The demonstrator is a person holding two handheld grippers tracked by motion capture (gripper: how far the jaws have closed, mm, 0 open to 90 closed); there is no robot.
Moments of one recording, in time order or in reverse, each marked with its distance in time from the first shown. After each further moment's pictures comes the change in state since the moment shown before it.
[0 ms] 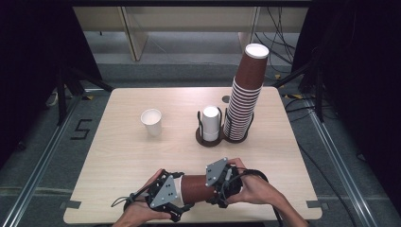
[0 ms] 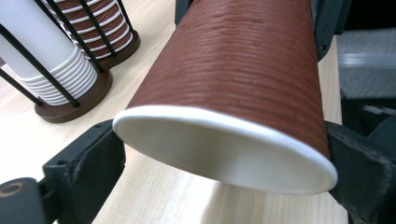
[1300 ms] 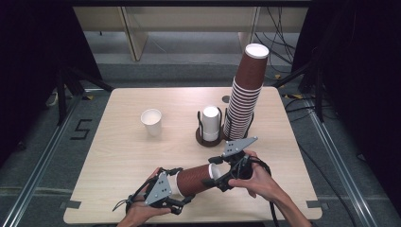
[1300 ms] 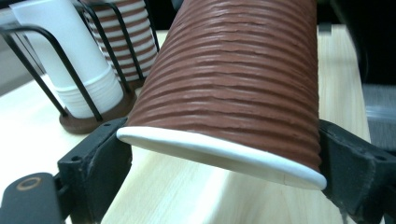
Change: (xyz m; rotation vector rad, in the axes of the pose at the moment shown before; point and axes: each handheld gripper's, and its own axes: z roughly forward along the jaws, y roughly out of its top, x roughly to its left) left arm 0.005 -0.013 0.004 -0.102 0.090 -0.049; right arm -0.022 -0.019 -0.026 -0.424 0.017 0.435
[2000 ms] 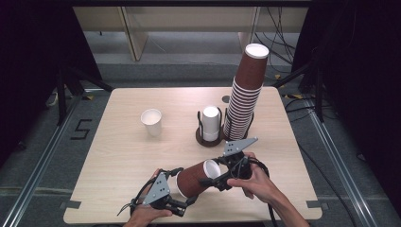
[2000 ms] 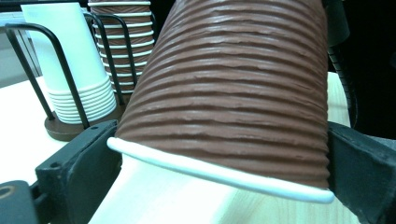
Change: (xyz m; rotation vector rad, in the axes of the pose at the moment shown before) left arm -0.006 -0.009 0.006 -0.164 0.006 -0.142; right arm 0.002 -0.002 0.005 -0.071 0.088 0.084
